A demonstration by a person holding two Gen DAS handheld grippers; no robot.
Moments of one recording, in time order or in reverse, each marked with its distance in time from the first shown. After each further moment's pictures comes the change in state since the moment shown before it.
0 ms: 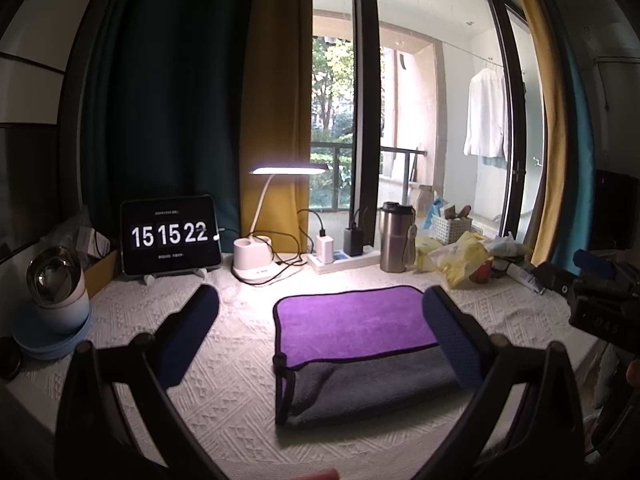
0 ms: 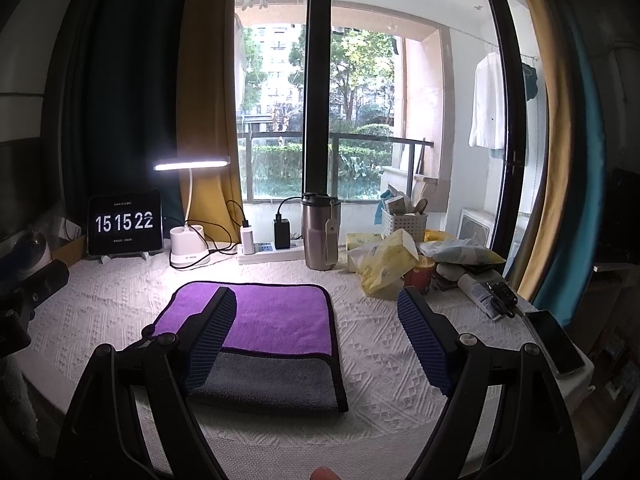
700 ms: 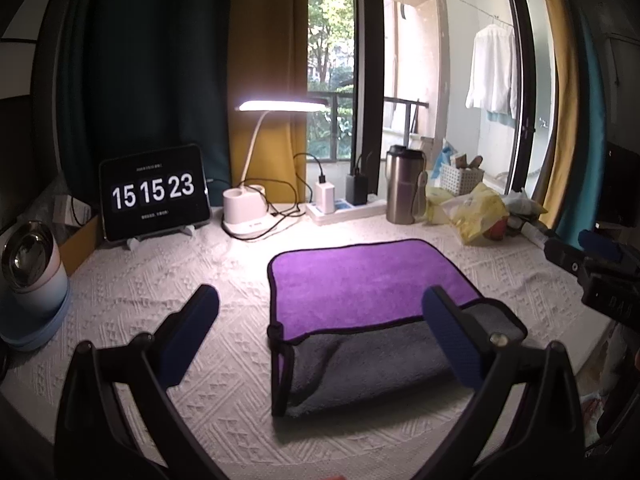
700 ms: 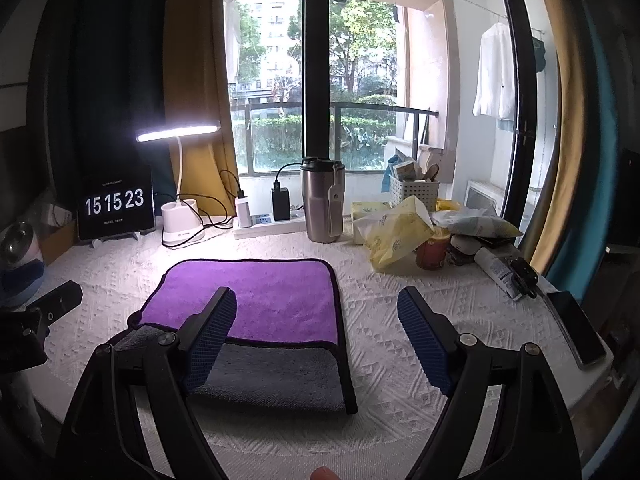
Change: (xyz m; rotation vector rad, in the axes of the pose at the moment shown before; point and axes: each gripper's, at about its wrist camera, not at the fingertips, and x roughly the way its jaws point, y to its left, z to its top) left arm 0.067 0.003 -0.014 0.017 0.205 -0.006; right arm 0.051 -0.005 -0.006 0.029 0.125 0.017
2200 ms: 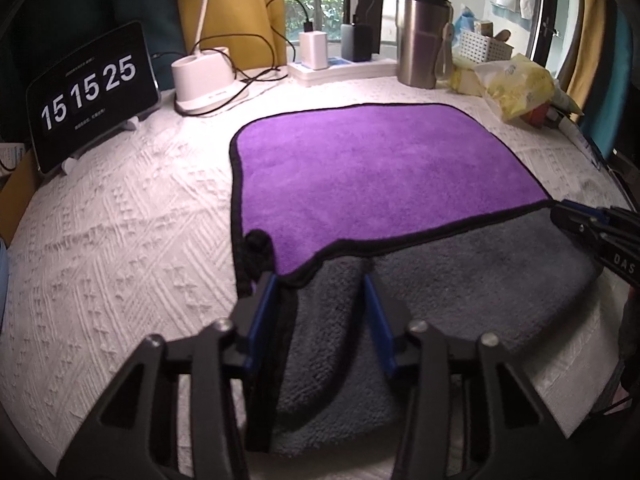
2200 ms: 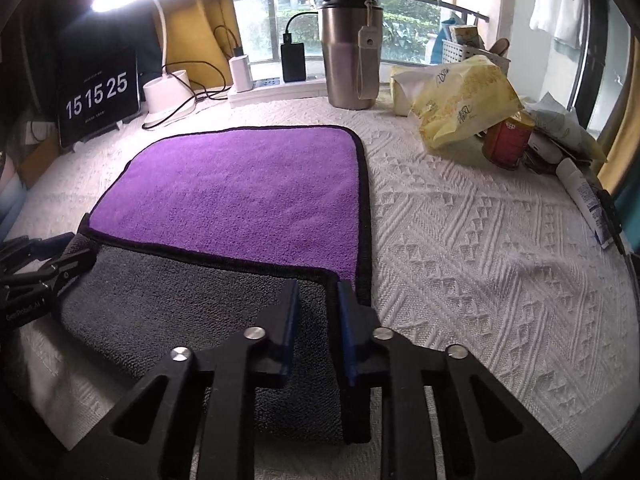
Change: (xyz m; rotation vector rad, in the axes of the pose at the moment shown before) left arm 0.138 0.001 -0.050 0.070 0.438 -0.036; right arm 0.140 -0.011 -0.049 -0.070 0.423 0.115
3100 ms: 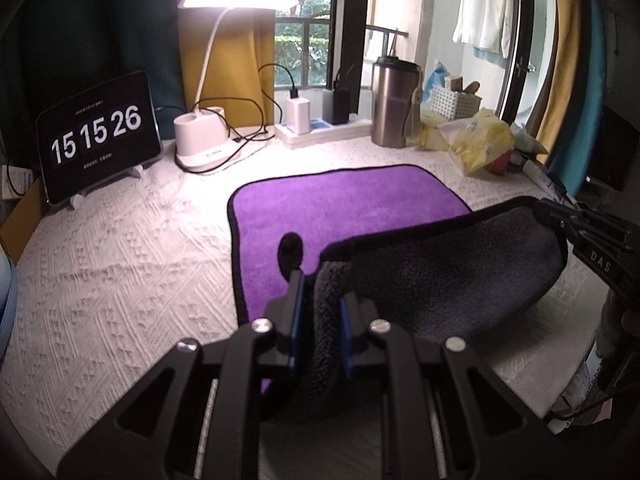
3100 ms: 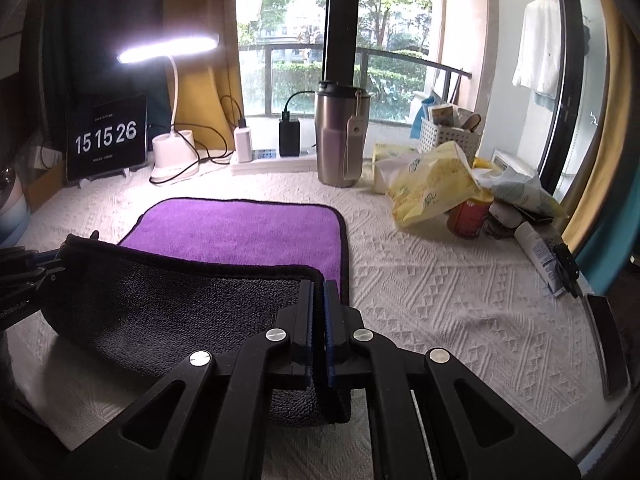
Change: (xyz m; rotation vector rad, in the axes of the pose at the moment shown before) left arm -0.059 0.003 0.010 -0.014 -0.171 -0.074; right arm -0.059 0.007 0.014 -0.025 -0.222 -0.072
